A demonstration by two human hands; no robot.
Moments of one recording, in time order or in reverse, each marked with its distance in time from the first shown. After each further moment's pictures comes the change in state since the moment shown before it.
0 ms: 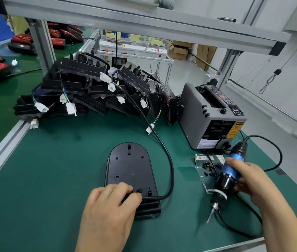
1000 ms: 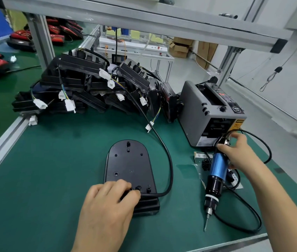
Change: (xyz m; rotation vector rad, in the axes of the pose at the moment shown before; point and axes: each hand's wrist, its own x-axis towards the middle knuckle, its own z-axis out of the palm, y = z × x) left_hand -0.001 0.001 0.000 0.011 0.019 0.013; right_hand 0.041 -0.028 0.011 -0.443 0.090 -0.206
